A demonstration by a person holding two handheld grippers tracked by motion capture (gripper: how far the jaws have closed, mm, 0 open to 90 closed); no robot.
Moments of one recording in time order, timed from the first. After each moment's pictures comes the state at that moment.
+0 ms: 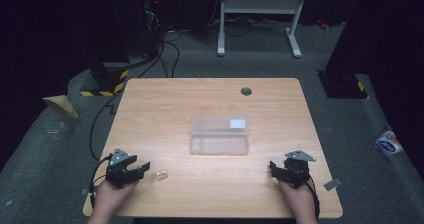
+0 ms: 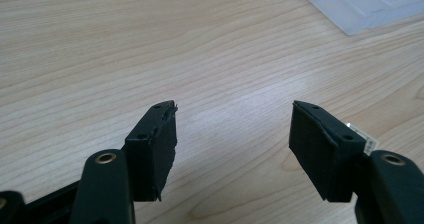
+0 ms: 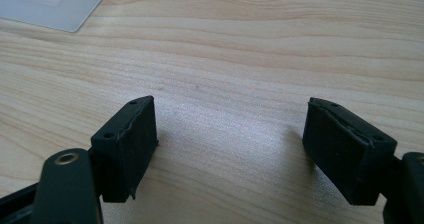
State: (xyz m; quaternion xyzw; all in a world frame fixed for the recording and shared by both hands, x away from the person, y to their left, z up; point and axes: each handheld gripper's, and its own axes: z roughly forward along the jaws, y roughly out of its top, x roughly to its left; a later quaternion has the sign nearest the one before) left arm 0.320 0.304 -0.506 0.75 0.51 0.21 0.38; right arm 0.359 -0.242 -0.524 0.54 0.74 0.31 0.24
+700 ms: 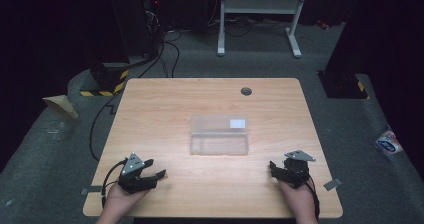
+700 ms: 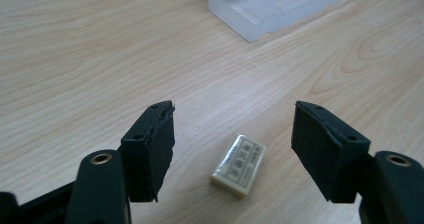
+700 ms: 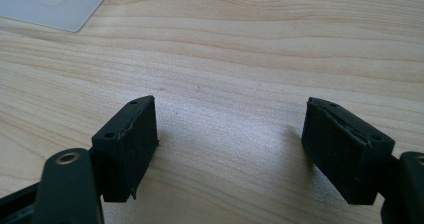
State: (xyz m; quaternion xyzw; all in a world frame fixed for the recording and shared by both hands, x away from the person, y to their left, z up) left arm 0.305 0.260 -0.503 0.79 0.42 0.18 0.41; right arm 0.359 -0.242 -0.524 0.54 0.74 0.31 0.24
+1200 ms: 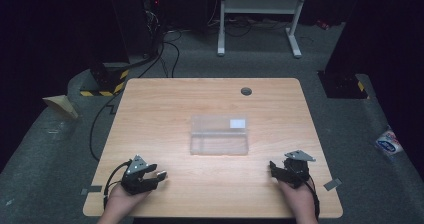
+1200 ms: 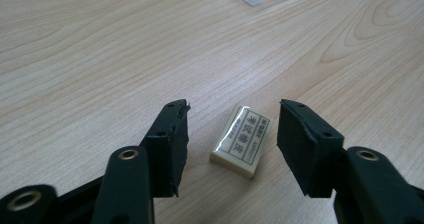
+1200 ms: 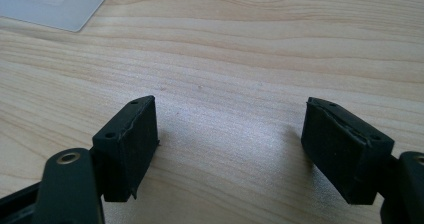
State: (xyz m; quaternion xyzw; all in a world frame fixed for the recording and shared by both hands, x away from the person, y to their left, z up) left arm 0.310 0.262 -0.517 0.80 0.42 0.16 0.39; right arm 0.359 -0.242 -0.524 0.54 0.74 0.31 0.23
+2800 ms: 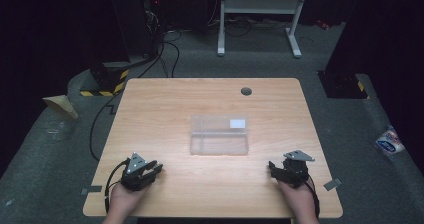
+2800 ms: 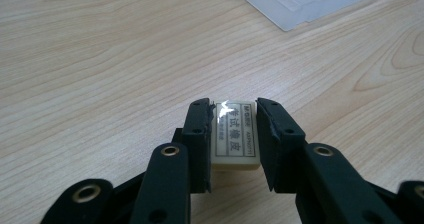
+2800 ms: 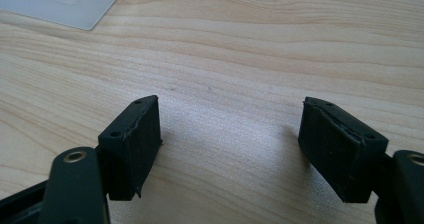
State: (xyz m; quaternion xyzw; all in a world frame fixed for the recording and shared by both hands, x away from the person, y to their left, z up) left arm 0.310 0.259 -0.511 0.77 0.45 0.21 0.38; right arm 0.359 -0.241 -0.524 0.53 0.75 0.32 0.23
